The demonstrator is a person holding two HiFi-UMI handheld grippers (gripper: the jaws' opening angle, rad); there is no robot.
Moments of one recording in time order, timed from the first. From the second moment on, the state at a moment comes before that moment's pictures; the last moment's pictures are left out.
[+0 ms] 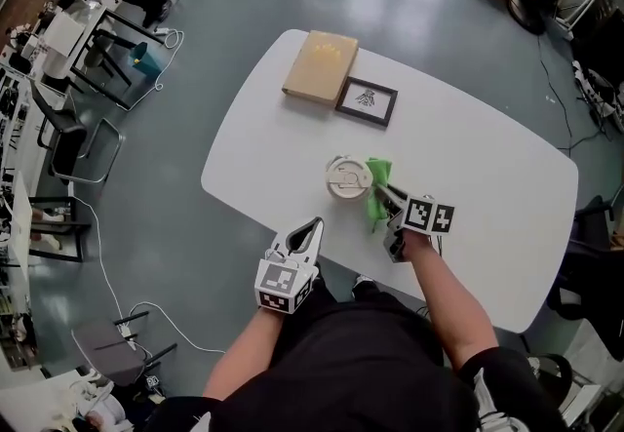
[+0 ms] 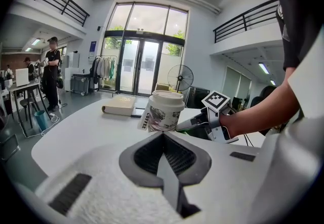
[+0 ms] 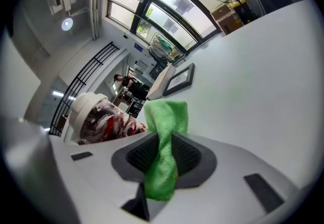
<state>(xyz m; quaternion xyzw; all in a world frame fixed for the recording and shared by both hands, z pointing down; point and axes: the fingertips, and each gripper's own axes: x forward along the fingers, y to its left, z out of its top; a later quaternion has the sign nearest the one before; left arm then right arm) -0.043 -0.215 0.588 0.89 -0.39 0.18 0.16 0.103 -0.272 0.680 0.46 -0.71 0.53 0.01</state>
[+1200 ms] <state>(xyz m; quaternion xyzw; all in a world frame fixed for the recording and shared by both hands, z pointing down) -0.054 -0.180 0.588 0.86 -0.46 0.15 0.15 0.055 -0.178 0.552 0.34 -0.91 -0.05 0.22</state>
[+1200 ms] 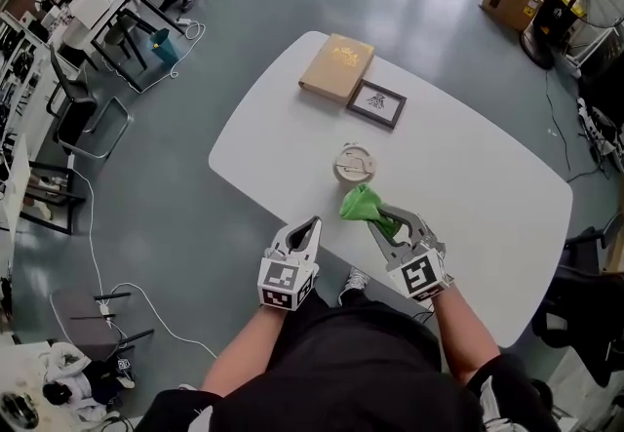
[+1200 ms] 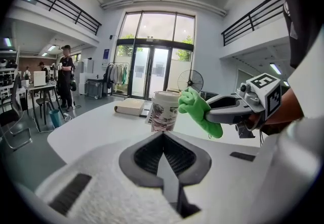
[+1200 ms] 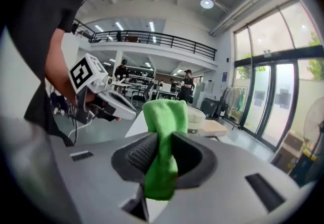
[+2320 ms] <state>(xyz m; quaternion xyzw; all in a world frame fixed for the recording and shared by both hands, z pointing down) -0.102 -0.166 0.619 0.84 -0.48 0.17 0.18 0.008 -0.207 0.621 0.24 -0.84 -0.28 0.40</state>
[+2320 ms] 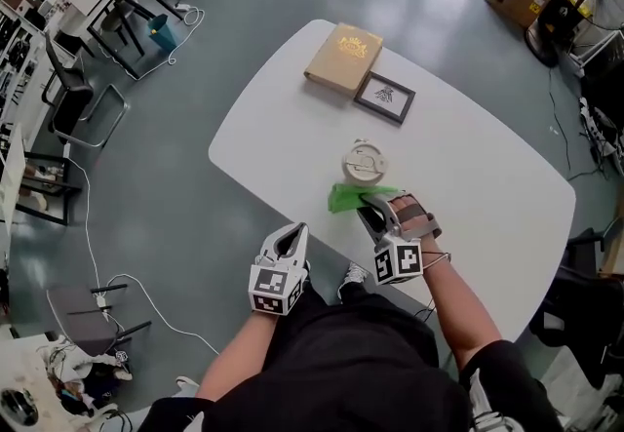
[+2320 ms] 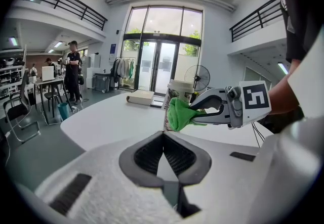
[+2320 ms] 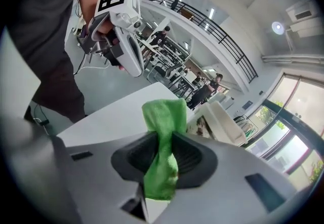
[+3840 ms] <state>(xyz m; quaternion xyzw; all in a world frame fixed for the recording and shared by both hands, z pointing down) -0.144 -0.211 0.610 0.90 -0.35 0.21 0.16 -0.028 -0.228 0.588 0.52 -0.80 0.07 0.30</state>
